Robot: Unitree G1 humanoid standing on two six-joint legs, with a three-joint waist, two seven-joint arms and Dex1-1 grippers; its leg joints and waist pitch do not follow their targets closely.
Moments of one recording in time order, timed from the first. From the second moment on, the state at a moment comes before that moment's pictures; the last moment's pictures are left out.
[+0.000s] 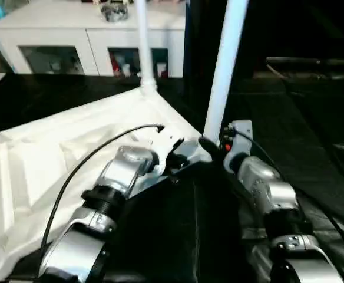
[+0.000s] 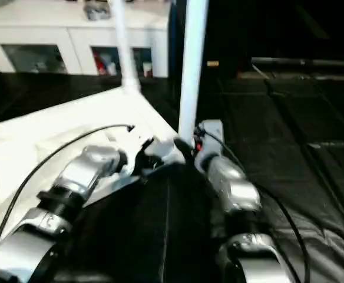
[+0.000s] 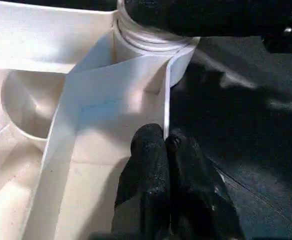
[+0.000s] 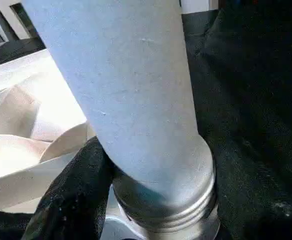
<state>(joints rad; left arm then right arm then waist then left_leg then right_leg) -0.72 0.10 -0.20 0.60 0.07 0.51 -0.78 -0.57 -0.04 -0.12 0.59 0.18 0.28 0.39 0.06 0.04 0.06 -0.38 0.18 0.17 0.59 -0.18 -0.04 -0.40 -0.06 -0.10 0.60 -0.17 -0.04</state>
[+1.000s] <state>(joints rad) -0.70 0.36 -0.39 0.58 0.05 0.20 -1.34 -0.42 -0.50 0.07 0.36 0.26 0.22 1.23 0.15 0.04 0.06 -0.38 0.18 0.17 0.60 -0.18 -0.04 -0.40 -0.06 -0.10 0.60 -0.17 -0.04</state>
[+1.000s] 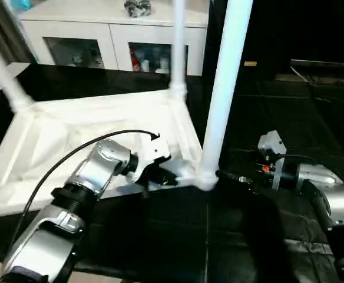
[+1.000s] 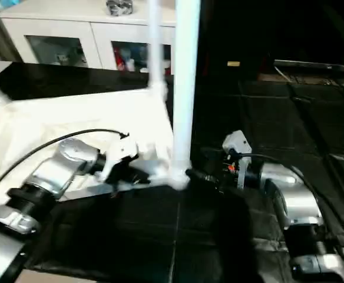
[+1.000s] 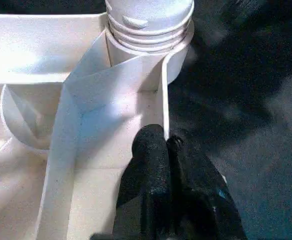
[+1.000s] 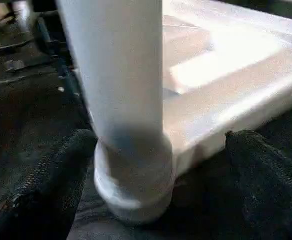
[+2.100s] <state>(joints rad) -0.70 0.39 -0.44 0.56 0.05 0.13 -1.44 -0.47 -0.50 0.21 0.45 0.20 0.15 1.41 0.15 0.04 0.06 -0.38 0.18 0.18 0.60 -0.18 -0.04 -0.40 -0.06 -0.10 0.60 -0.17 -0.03</state>
